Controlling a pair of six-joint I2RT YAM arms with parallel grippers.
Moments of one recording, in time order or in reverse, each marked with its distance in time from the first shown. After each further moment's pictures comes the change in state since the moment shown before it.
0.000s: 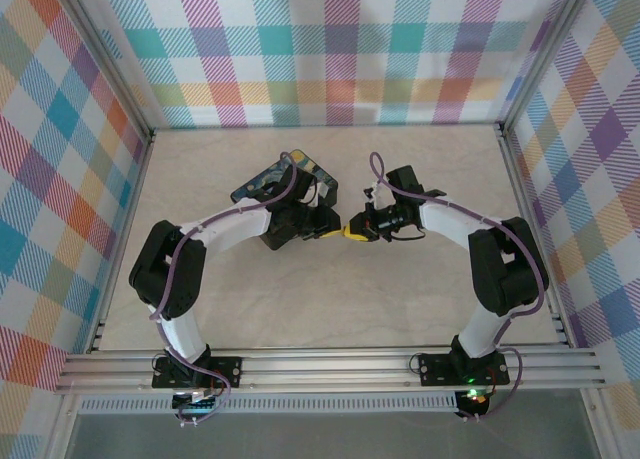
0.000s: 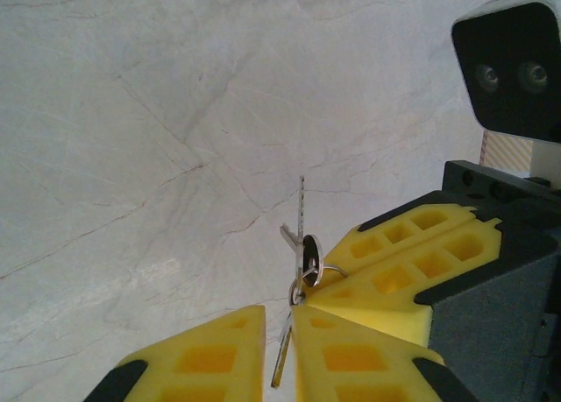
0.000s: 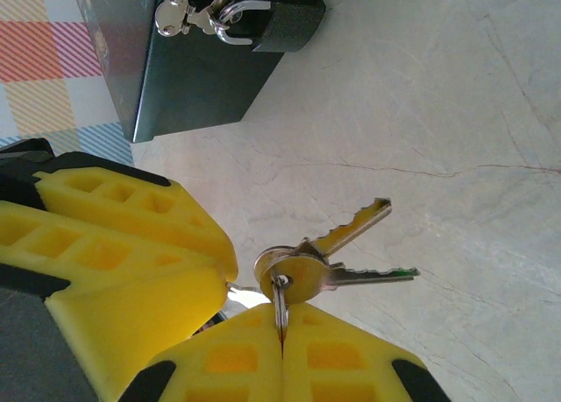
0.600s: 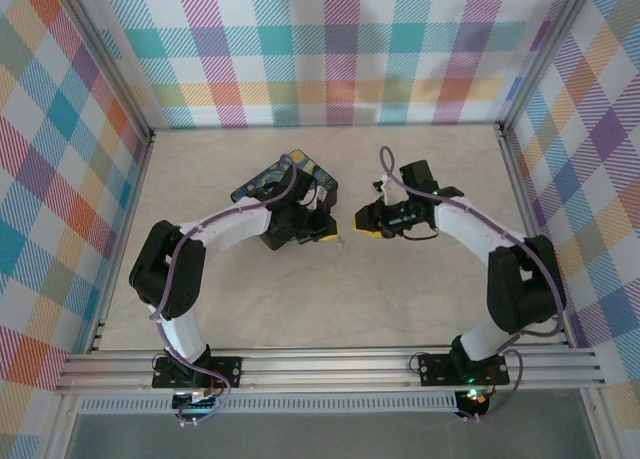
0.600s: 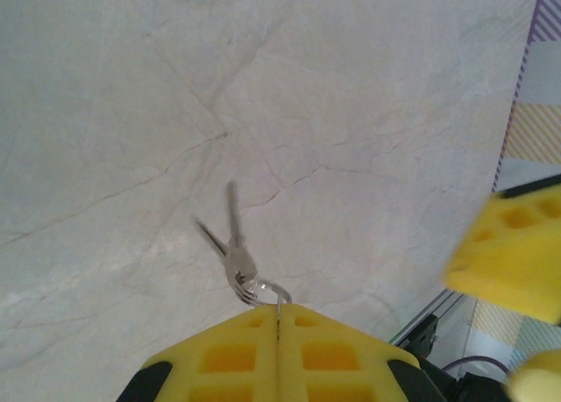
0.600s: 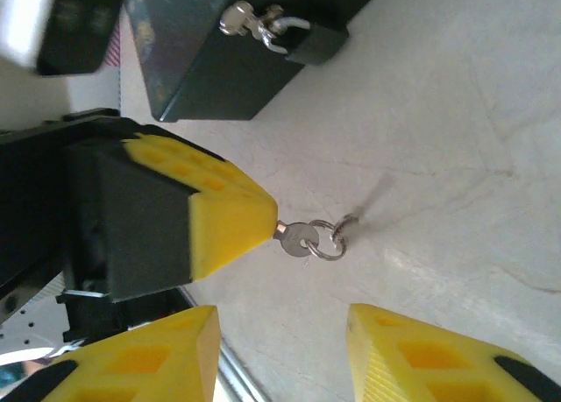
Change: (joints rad) left arm 0.003 0.000 0.023 -0.100 0.002 -0.005; right arm -0.043 -0.159 0.003 -0.130 0.052 -0.215
